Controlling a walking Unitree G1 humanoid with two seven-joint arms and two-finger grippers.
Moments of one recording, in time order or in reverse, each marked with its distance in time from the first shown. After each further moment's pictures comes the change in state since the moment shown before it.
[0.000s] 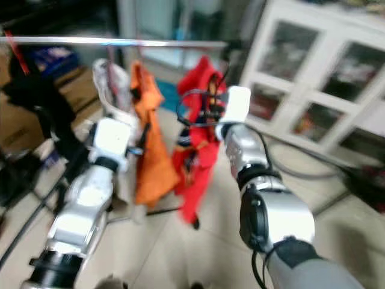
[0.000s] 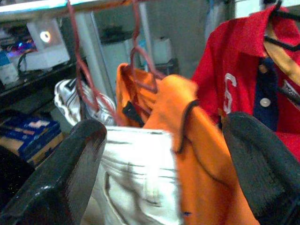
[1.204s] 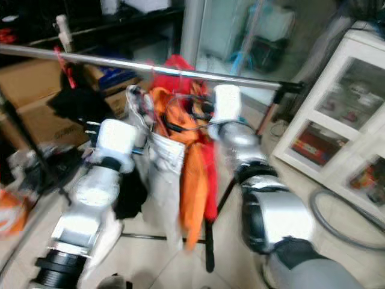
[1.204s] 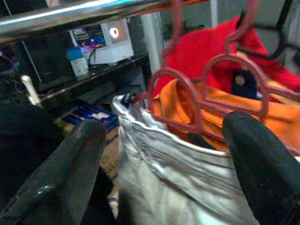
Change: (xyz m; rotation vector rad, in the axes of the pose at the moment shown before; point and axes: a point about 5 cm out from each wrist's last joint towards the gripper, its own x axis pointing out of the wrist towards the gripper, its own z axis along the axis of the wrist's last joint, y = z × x) left arm 0.001 -0.010 0.002 0.008 -0.001 -0.004; right arm -0.001 0.001 -0.002 -0.158 0.070 0.105
